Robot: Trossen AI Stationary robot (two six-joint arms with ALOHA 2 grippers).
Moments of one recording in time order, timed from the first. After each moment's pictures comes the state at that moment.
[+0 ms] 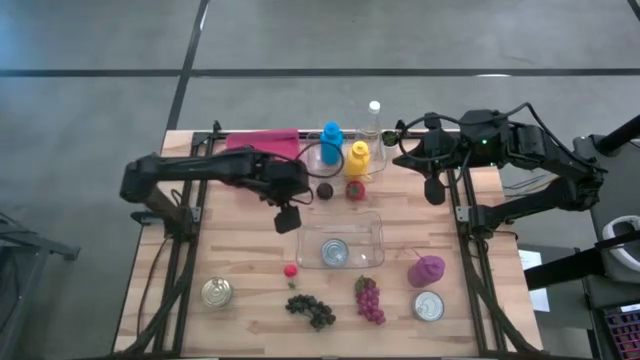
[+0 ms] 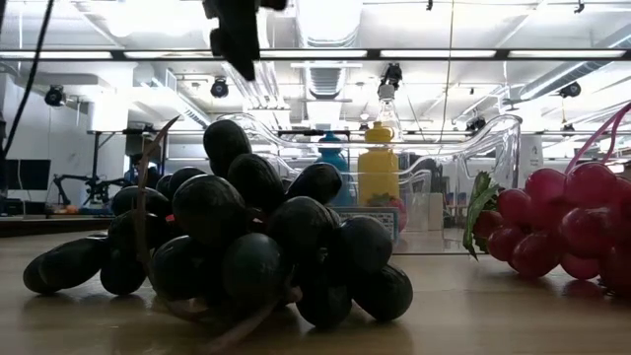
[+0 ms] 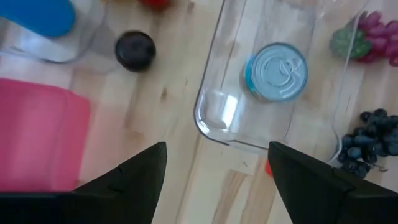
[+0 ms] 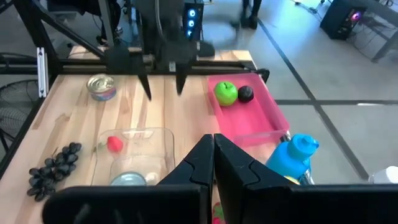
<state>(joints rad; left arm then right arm) 0.04 1.63 1.63 -1.20 -0.04 -0.24 -0.10 1.10 1.54 -0.90 0.03 -0.05</state>
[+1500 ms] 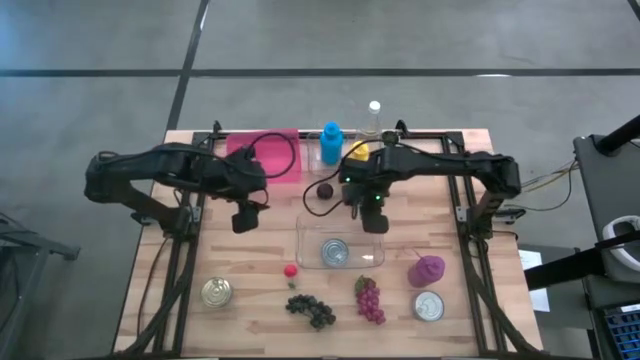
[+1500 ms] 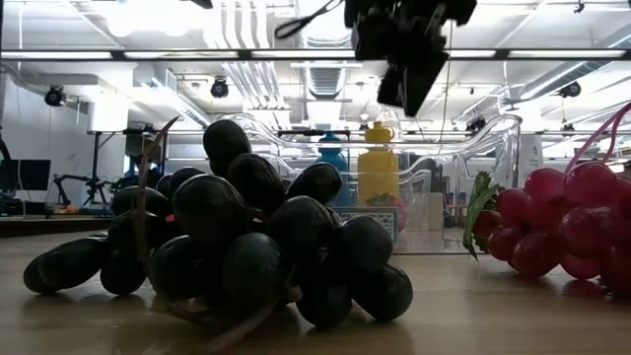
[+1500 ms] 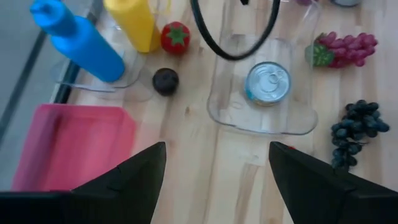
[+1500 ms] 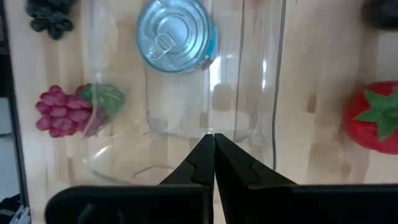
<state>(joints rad) -0.09 1.33 1.63 -1.29 -0.22 -0.20 -0.14 1.76 1.54 -1.19 -0.32 -0.11</state>
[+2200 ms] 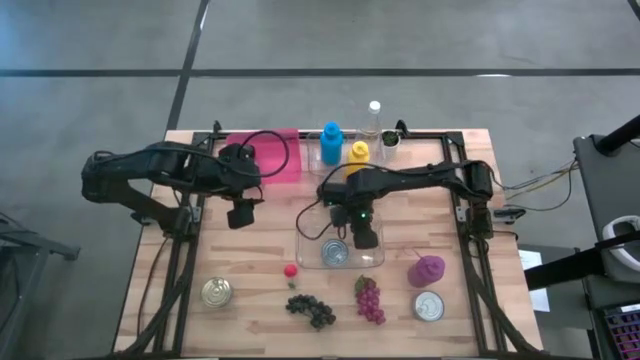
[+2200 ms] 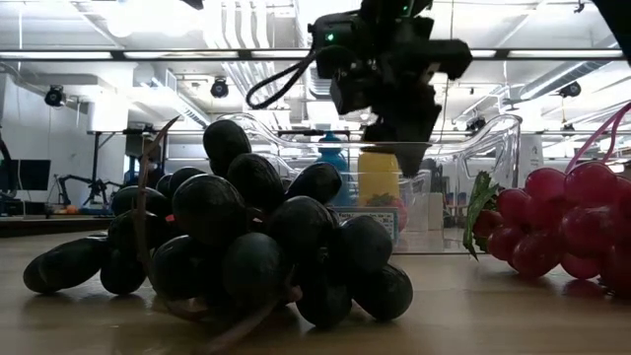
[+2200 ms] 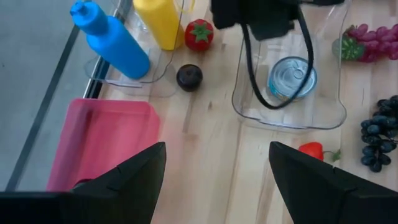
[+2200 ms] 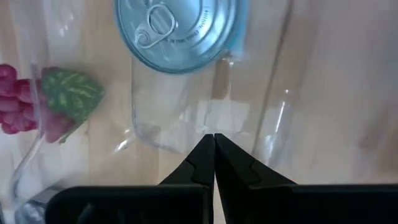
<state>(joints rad) -0.10 1.31 1.63 -1.33 -0.30 -0.18 -0.07 1.97 1.54 -1.13 -0.31 -0.18</state>
